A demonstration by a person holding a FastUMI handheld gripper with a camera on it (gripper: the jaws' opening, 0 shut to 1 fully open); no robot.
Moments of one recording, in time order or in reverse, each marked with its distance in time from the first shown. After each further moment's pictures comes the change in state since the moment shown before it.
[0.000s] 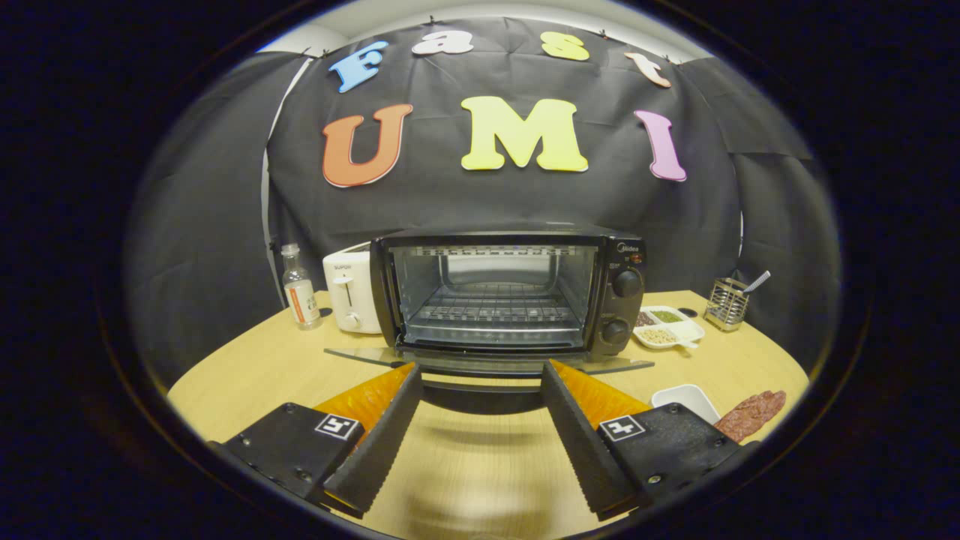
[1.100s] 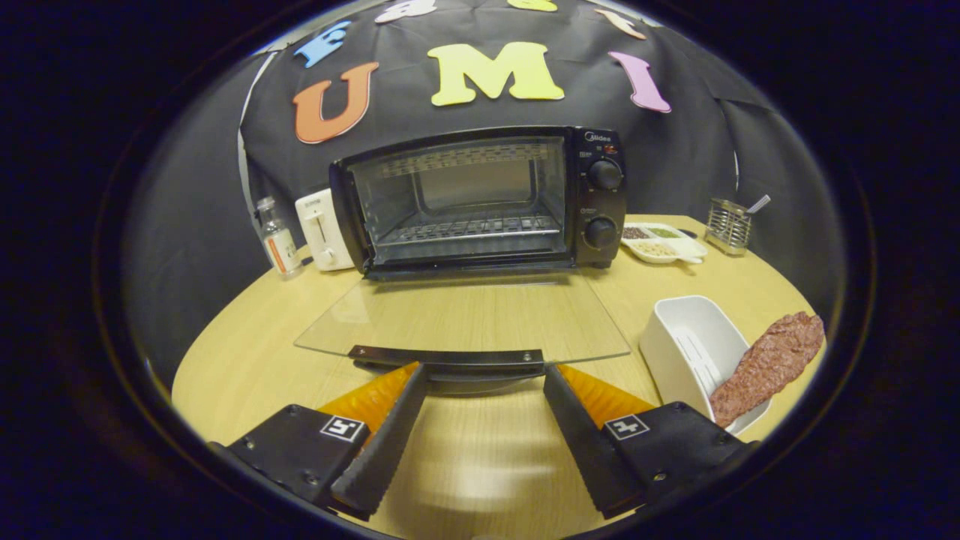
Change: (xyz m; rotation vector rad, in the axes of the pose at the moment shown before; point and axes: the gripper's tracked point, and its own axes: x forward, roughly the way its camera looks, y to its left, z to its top) arm 0.000 -0.038 -0.092 0.034 0.302 -0.018
